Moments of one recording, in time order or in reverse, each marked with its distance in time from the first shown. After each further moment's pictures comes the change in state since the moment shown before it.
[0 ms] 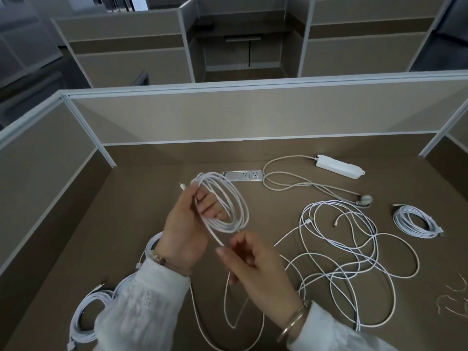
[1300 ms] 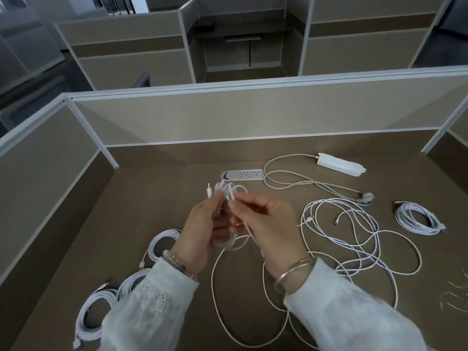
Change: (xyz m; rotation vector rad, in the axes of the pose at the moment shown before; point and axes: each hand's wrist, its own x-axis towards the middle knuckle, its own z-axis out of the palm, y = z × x) left_hand -0.009 -0.019 0.007 0.641 0.133 0.024; right_hand 0.036 -0.053 -0.008 0.398 0.184 0.171
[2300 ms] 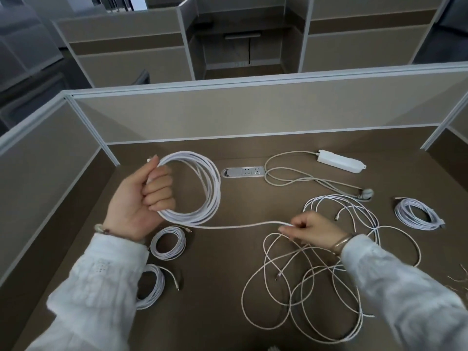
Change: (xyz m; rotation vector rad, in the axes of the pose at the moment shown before) left_hand 0.015 0.057 -0.103 -0.594 -0.630 -0.299; right_hand 0.066 0.050 -0.149 -0.958 -0.367 0.069
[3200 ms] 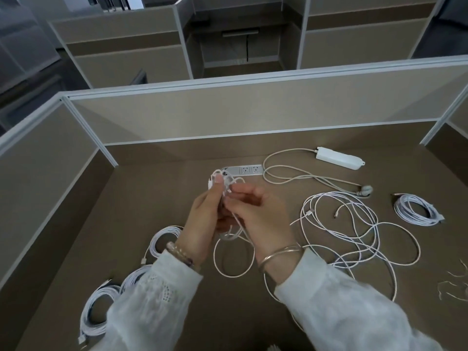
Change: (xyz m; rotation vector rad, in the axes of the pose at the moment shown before) left_hand 0.064 -0.097 0.042 0.717 0.639 0.397; right_hand -0.019 -0.159 0.068 1.048 0.434 -0.026
